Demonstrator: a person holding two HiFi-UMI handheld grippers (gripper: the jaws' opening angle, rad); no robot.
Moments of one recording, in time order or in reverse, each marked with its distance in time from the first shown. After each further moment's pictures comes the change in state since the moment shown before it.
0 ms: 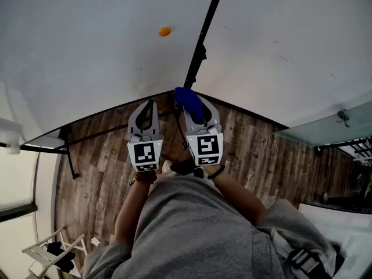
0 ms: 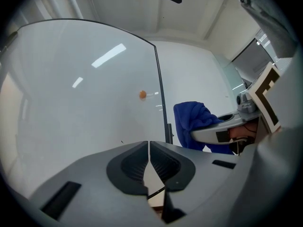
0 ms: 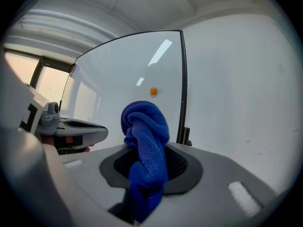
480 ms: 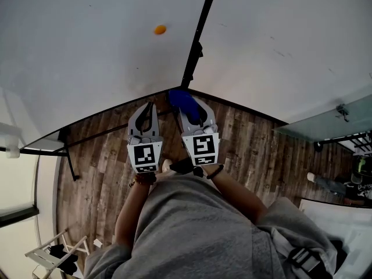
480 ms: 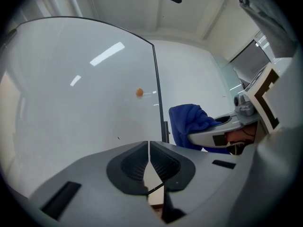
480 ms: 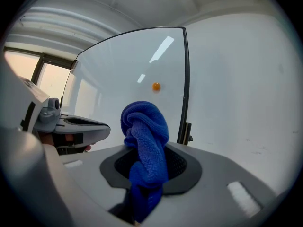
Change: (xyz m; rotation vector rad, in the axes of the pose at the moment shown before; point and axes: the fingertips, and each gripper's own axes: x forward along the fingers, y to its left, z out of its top) left arm -0.003 -0.009 -0.009 -0.002 0.013 -0.029; right arm -0.002 0.007 -0.012 -0.011 0.033 0.007
